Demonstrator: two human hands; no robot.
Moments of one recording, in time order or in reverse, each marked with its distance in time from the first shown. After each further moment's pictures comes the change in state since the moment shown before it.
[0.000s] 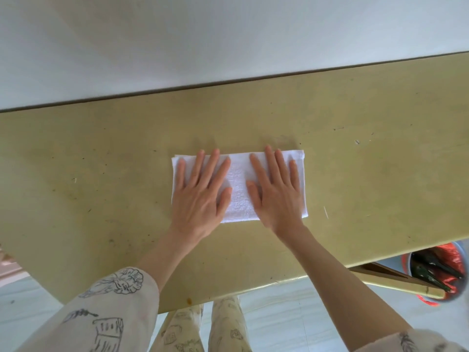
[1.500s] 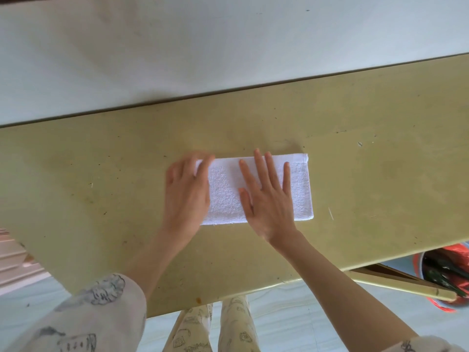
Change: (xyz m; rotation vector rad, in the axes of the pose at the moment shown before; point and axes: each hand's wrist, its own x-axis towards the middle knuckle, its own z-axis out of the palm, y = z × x) left_hand 0.005 -0.017 -0.035 -0.140 0.227 -0.120; right_hand -0.002 -0.033 -0.013 0.025 0.004 -0.054
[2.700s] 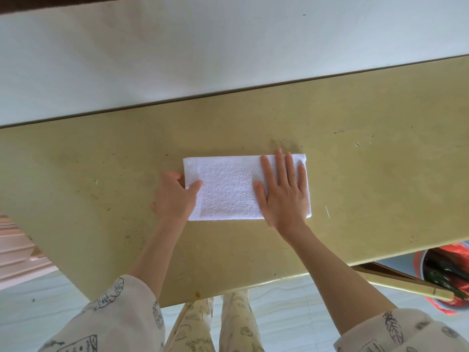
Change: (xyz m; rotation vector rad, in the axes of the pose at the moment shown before) left_hand 0.000 0.001 -0.014 -0.476 -0.228 -0.911; right_hand -0.002 0.031 0.007 -0.110 -0.079 0.170
